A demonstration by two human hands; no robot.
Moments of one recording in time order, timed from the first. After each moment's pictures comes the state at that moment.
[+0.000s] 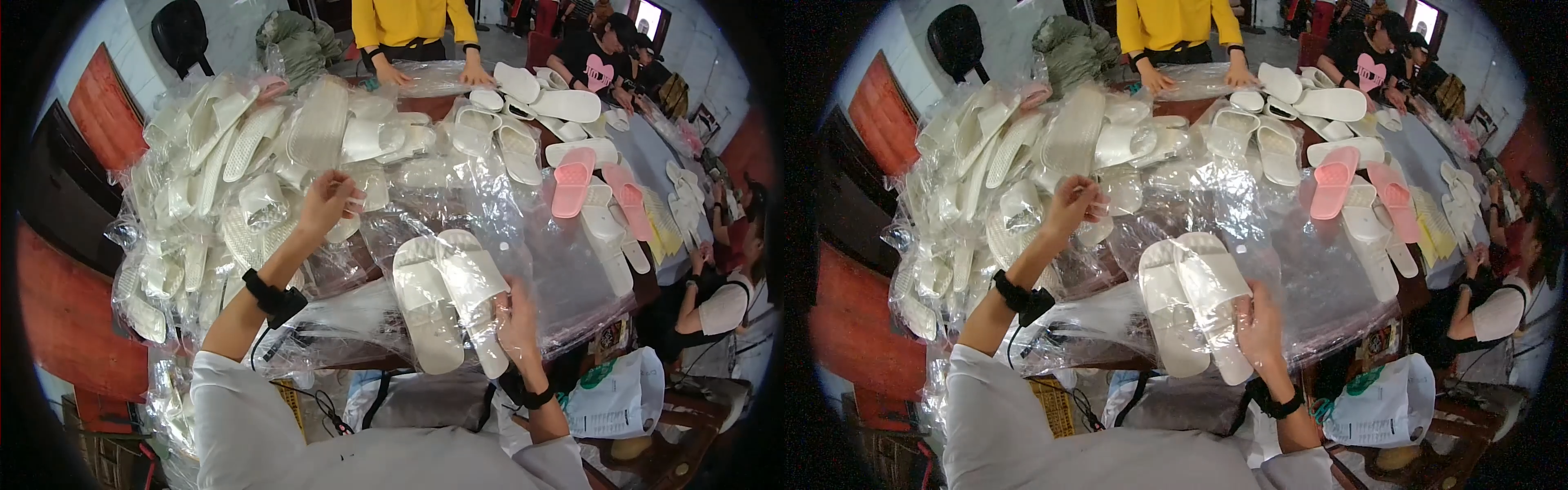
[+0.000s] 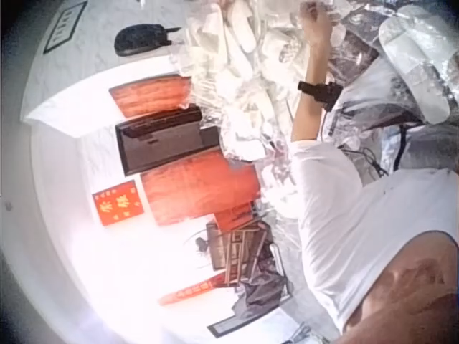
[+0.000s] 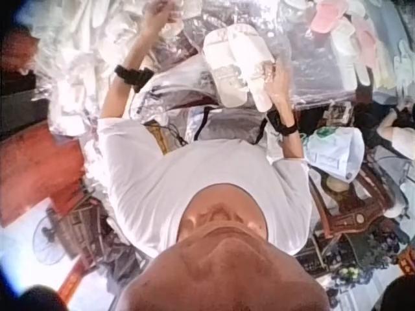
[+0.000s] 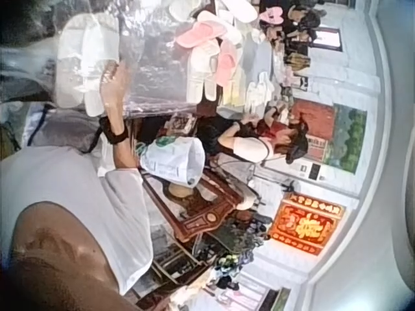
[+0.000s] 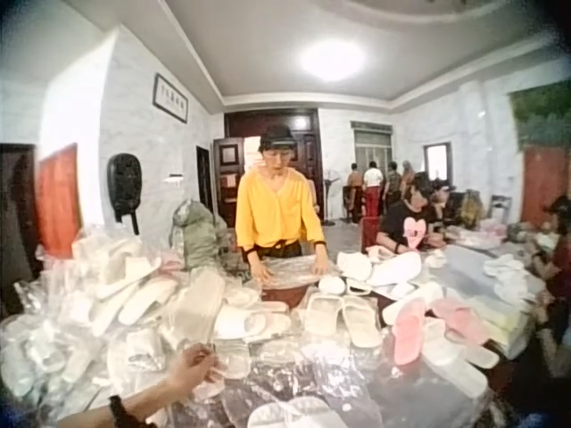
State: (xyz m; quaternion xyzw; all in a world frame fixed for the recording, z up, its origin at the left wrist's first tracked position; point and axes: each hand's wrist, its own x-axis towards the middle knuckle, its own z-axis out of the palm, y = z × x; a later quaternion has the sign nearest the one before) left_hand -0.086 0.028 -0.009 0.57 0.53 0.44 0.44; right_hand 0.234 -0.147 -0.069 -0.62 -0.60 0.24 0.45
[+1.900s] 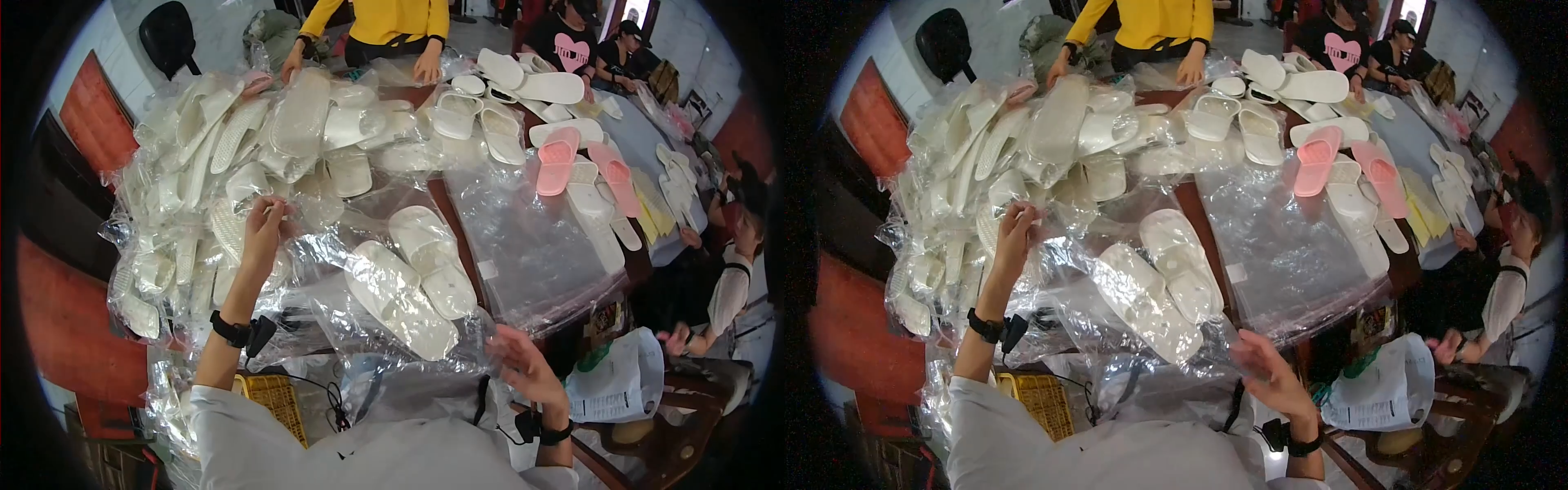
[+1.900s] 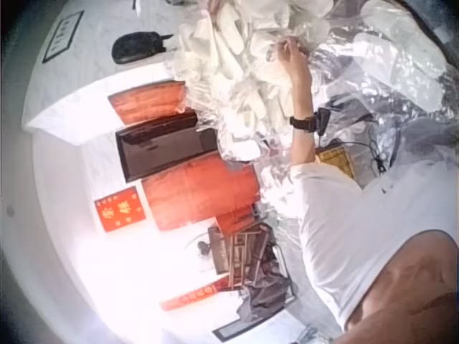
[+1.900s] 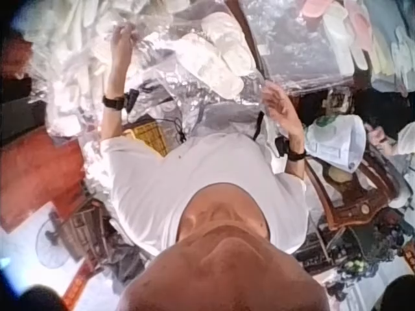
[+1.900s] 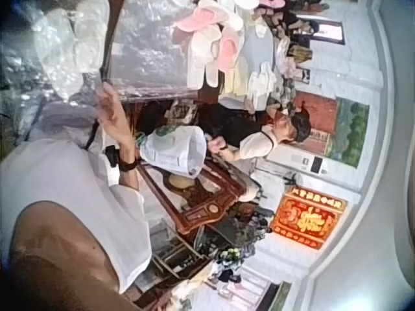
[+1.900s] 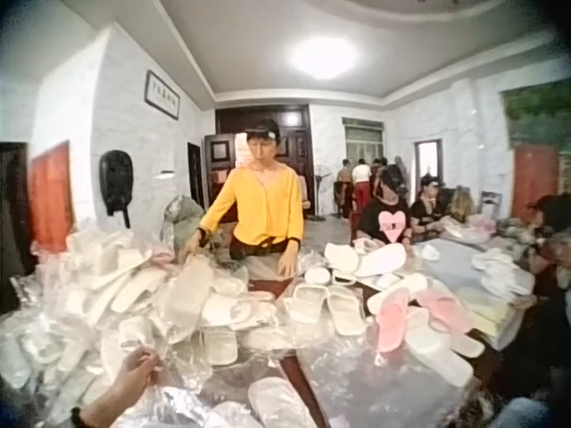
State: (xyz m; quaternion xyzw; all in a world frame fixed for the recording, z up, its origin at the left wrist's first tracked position) left_hand -0.143 -0.045 -0.016 0.48 0.52 0.53 0.47; right_hand 0.293 -0.265 -0.060 -0.44 -0.50 0.62 0.42
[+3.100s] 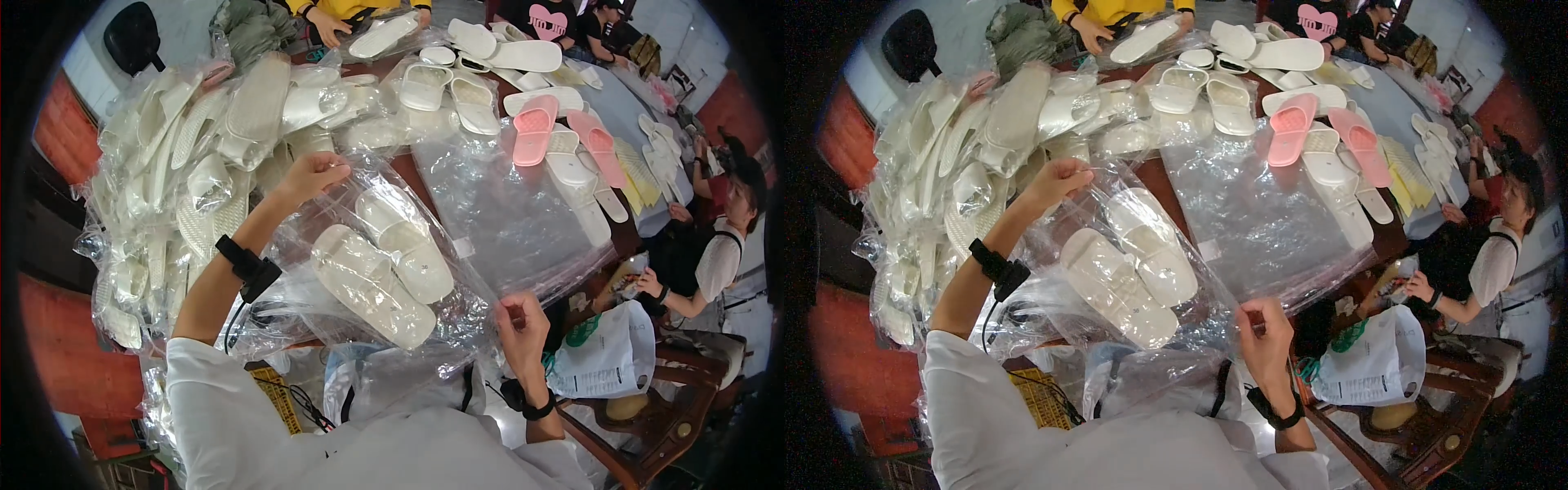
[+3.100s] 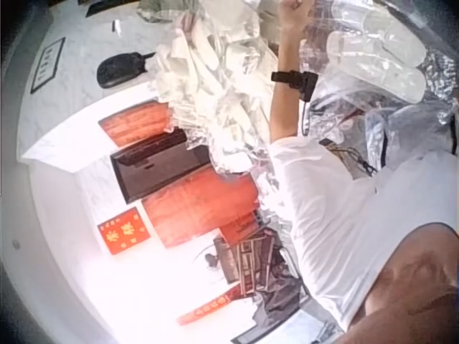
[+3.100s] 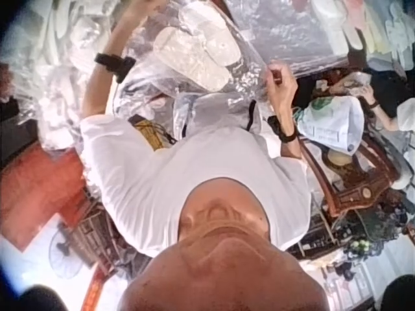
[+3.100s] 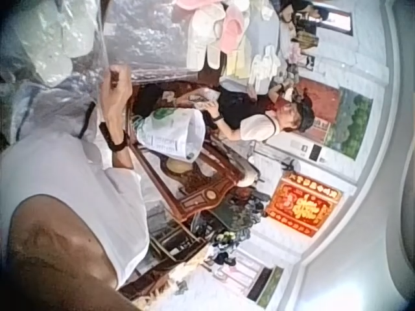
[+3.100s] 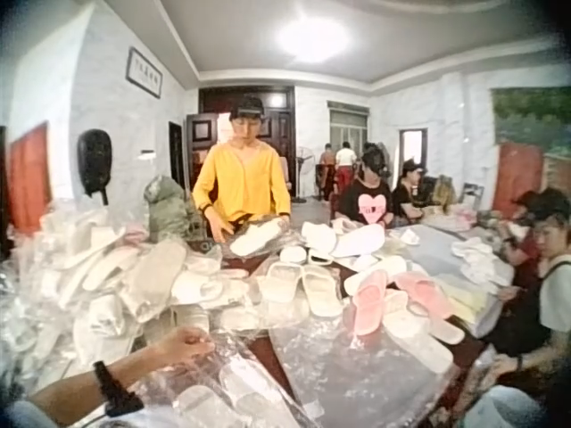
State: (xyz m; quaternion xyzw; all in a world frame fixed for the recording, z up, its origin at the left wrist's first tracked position) left_hand -0.045 0.052 -0.042 0.69 0.45 0.26 0.51; right_hand 0.282 -0.238 -0.079 -0.65 -0.53 0.21 0.50
